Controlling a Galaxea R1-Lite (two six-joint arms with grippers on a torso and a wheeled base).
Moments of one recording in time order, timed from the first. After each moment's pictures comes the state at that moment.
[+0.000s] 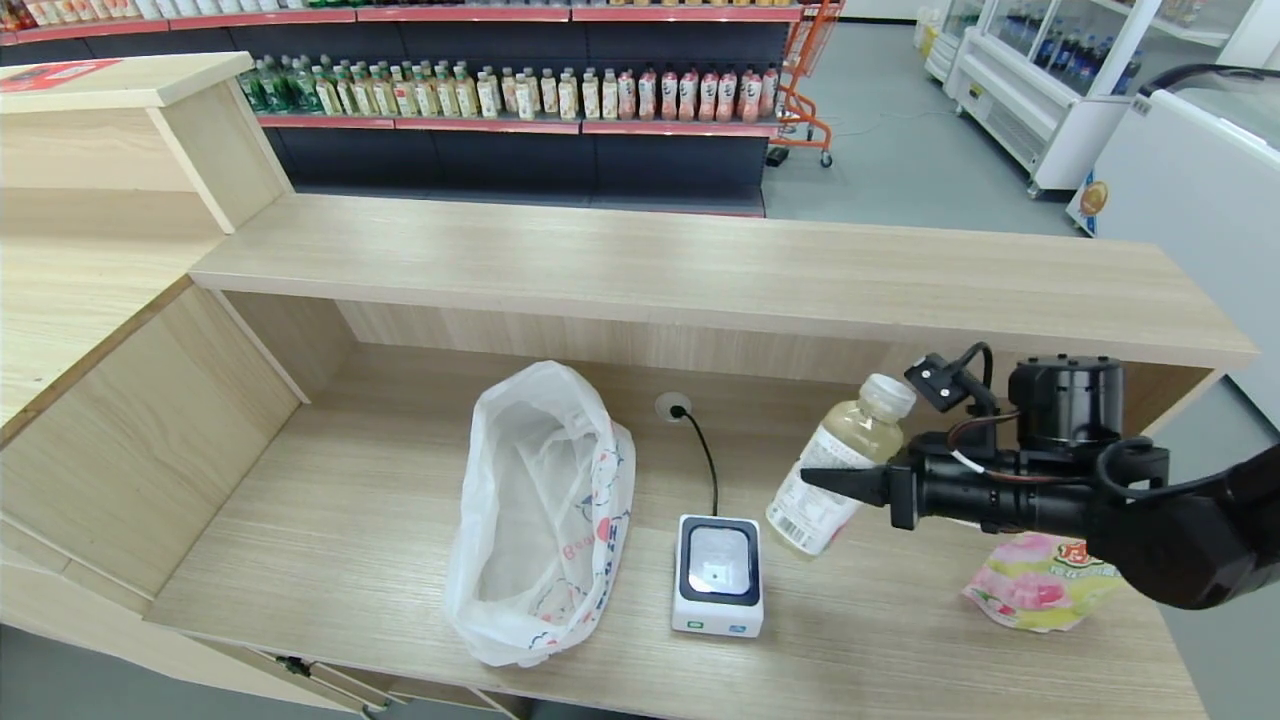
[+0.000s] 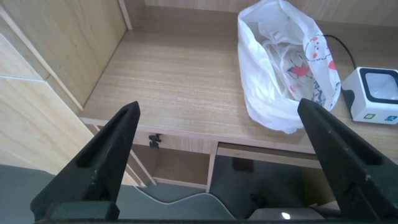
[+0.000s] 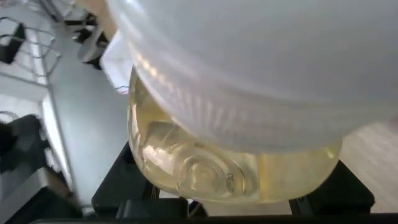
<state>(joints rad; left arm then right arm) 0.00 0.00 0.00 0.00 -0.01 0.00 0.23 1.85 -0.69 -0.78 0.71 0.00</state>
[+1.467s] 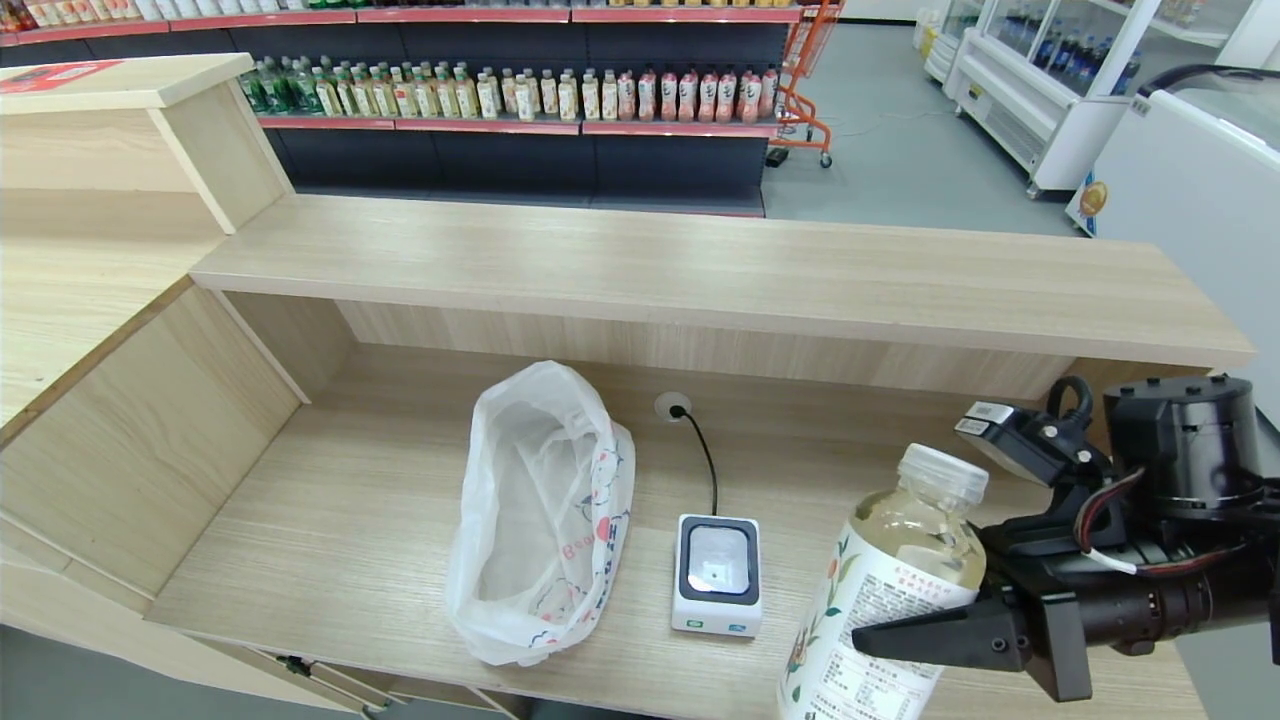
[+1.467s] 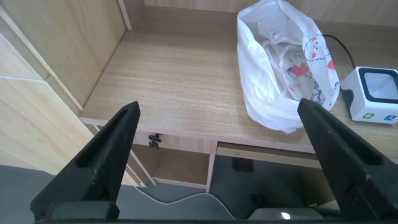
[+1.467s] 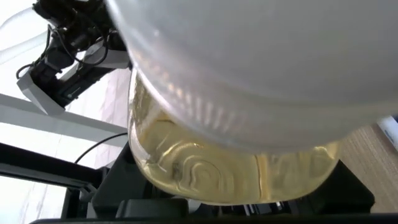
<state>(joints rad) 0.00 0.00 0.00 0.00 -0.01 0.00 0.39 1.51 -0.54 -0.48 1.06 0.02</state>
